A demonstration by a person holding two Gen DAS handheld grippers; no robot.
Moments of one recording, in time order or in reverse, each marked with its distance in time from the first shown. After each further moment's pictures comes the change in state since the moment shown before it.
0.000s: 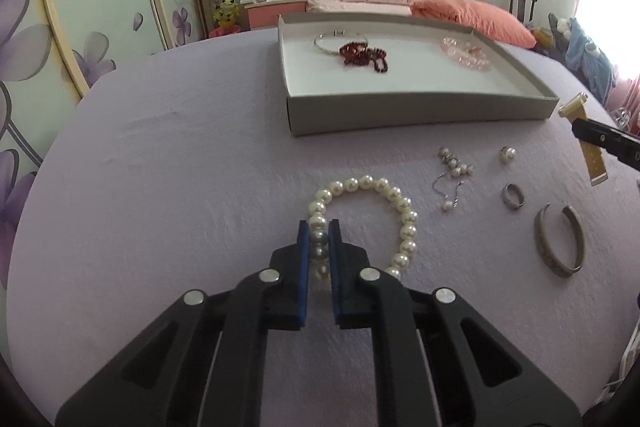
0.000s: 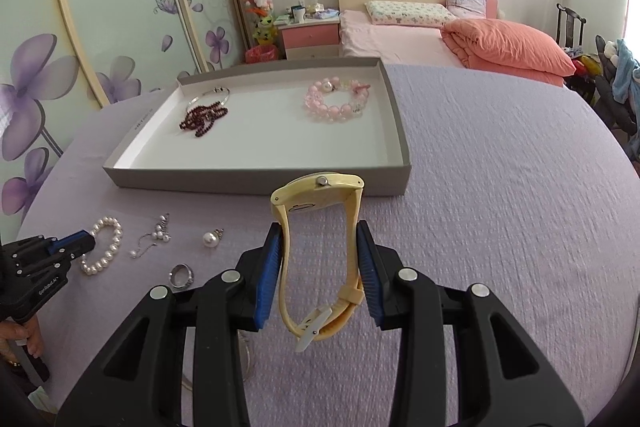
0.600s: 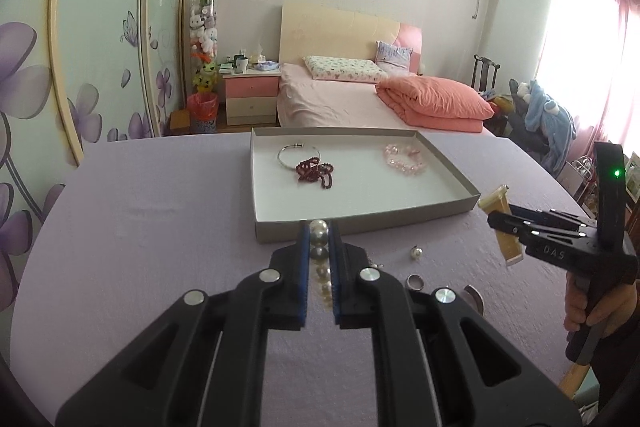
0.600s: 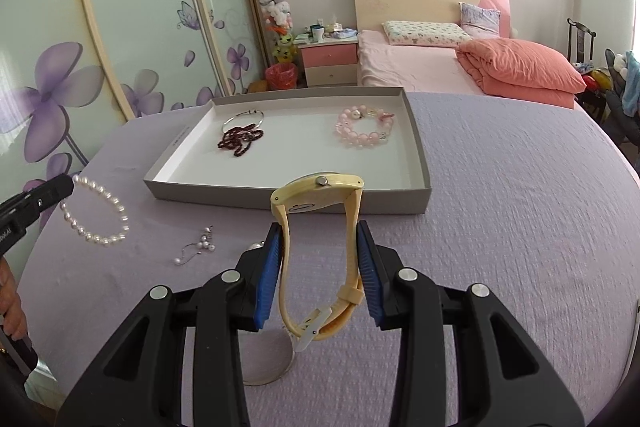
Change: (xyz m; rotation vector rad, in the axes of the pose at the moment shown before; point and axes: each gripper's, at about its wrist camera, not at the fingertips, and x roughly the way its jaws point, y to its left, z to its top) left arm -0.095 -0.011 0.036 -0.028 -0.264 -0.129; right arm -0.027 0.019 0.004 -0.023 -0.064 0.061
